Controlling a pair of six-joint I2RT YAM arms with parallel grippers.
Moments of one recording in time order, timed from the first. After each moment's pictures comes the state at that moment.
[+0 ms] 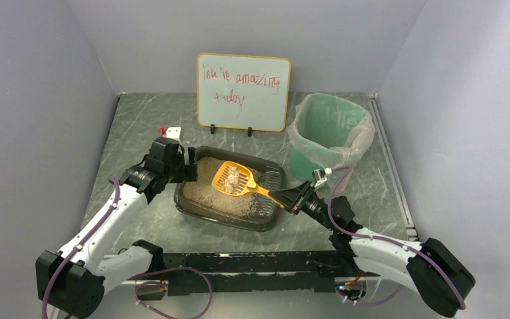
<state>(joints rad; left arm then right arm) -0.39 1.02 0.85 -0.60 -0.20 -0.34 0.71 0.89 0.01 0.97 -0.19 1.37</state>
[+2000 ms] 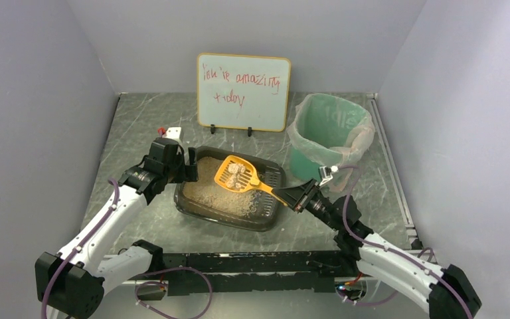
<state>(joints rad) -0.39 1.01 0.84 -0.59 -0.18 -0.33 0.72 0.65 0.06 0.69 -0.17 1.31</state>
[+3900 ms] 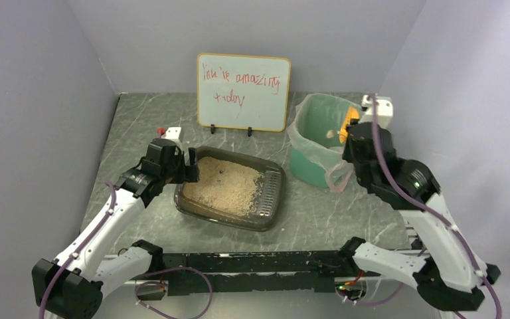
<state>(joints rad) -0.39 0.97 0.84 -0.59 -0.13 -0.33 0.71 0.93 1.47 -1.03 0.78 0.37</state>
